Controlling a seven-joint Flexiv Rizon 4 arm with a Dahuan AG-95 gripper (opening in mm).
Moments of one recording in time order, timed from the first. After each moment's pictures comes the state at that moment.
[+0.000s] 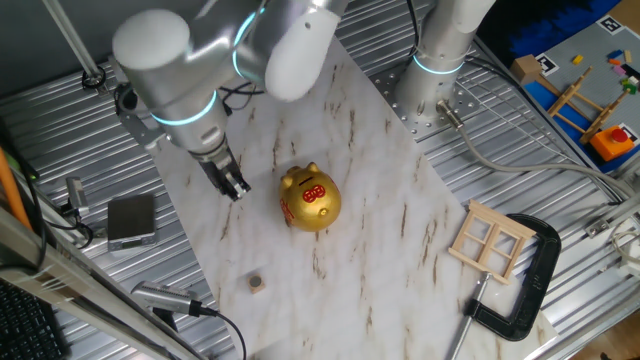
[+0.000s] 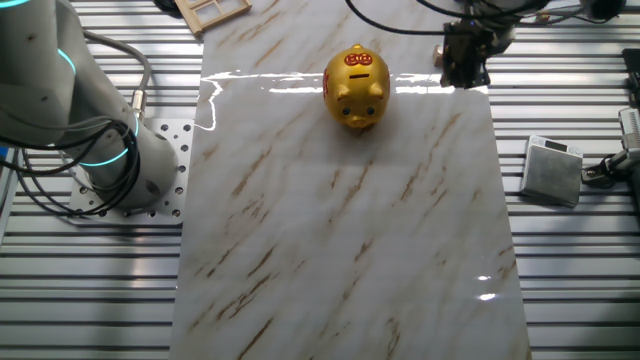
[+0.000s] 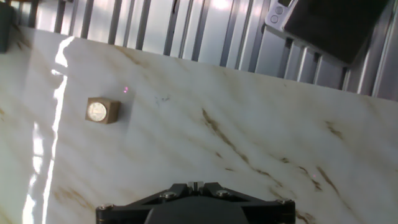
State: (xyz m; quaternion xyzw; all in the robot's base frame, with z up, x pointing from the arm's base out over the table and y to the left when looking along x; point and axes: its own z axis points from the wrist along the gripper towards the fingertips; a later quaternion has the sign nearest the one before) arm 0.583 0.121 0.134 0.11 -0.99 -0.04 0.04
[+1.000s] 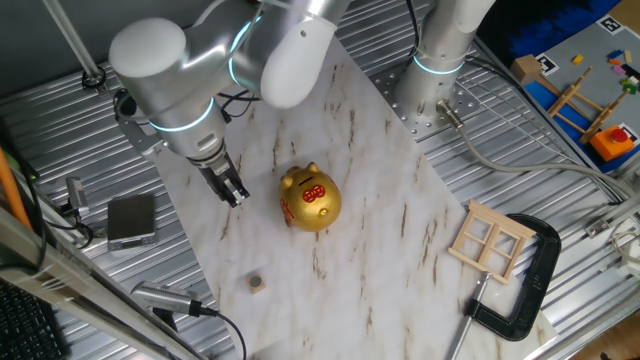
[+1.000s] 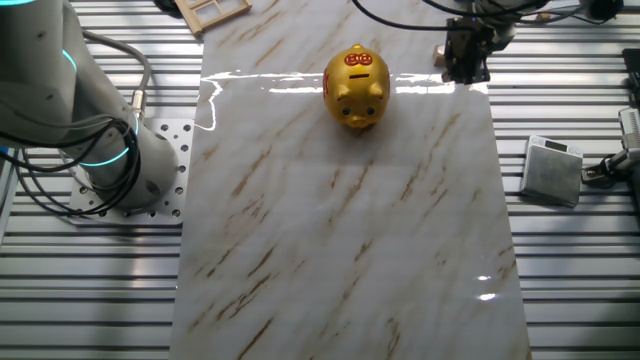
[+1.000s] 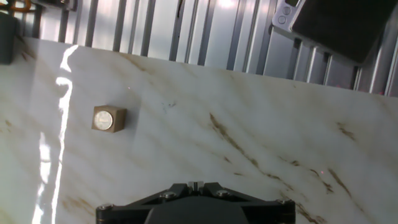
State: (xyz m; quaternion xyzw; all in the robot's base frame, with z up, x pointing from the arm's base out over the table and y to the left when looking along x) arm 0.585 0.124 0.132 0.10 -0.99 -0.05 0.04
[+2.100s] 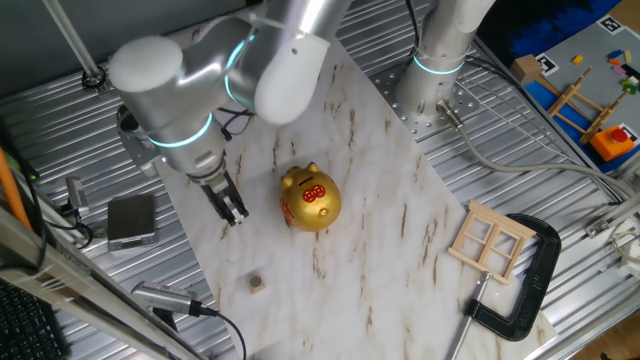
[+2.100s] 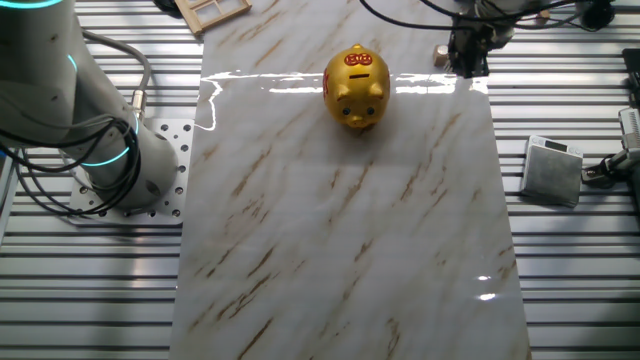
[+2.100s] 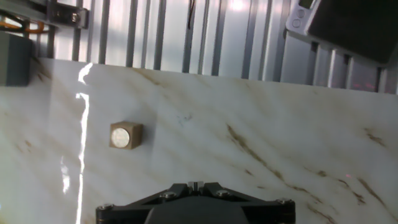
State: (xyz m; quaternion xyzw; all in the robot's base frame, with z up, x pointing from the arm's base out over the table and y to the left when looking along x) arm 0.596 0.162 0.111 0.06 -0.99 -0.09 0.03
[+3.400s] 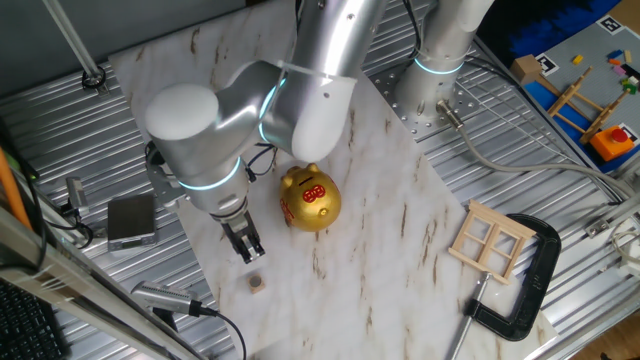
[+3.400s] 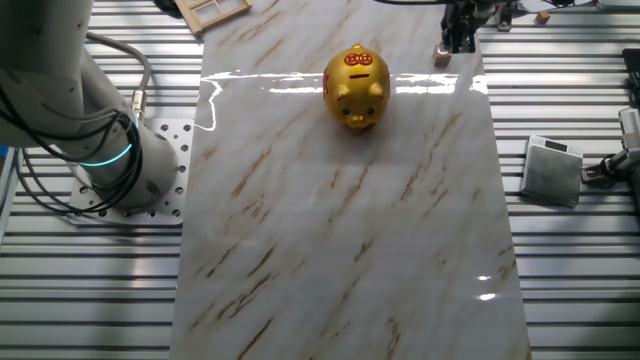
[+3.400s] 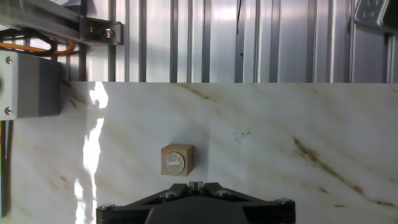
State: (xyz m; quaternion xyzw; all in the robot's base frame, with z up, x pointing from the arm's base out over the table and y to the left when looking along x) arm 0.601 0.228 0.085 0.03 -1.00 -0.09 0.02
